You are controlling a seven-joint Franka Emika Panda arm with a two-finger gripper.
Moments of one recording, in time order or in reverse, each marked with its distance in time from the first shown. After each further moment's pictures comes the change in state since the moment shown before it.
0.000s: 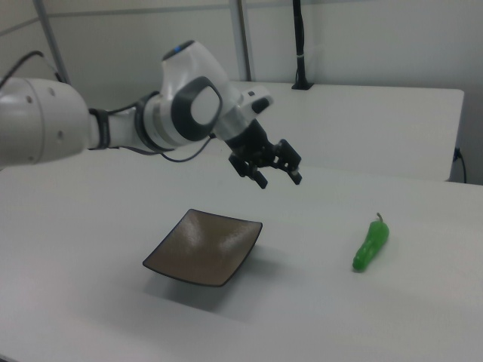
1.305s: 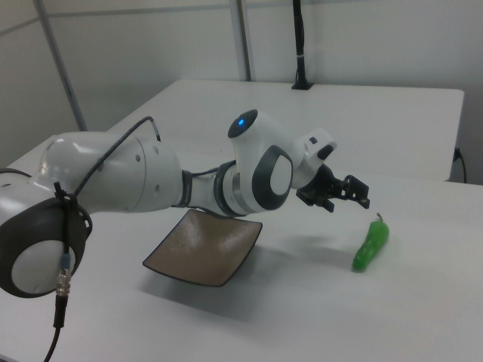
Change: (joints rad) arm -0.168 0.331 -0.001 0.175 -0.107 0.439 0.001
